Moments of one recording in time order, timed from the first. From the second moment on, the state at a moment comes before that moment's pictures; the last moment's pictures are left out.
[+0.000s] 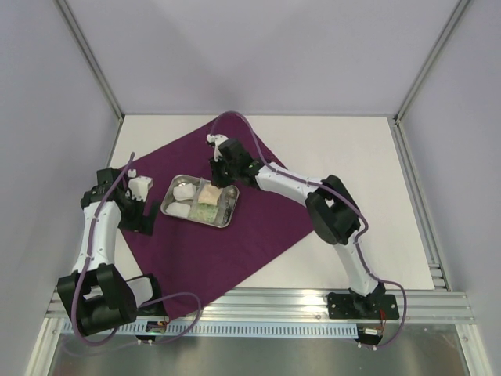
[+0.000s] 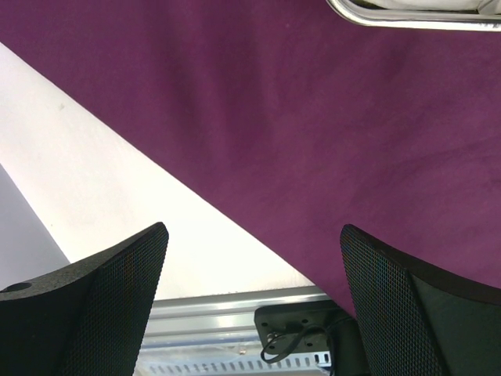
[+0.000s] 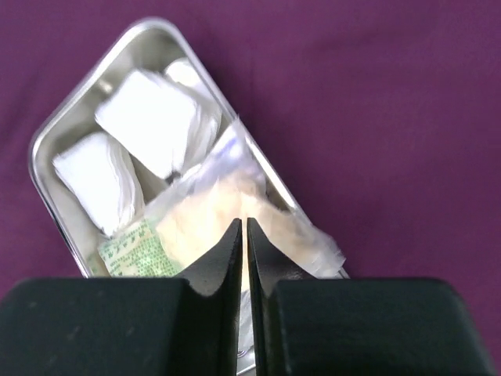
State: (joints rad) left arm 0.29 1.16 0.88 -0.98 0.11 0.48; right arm 0.80 2.20 1.78 -0.22 -0.15 0.30
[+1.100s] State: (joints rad) left arm 0.29 1.15 0.87 -0.97 0.12 0.48; right arm 0.81 1.85 1.54 -0.28 0.00 0.46
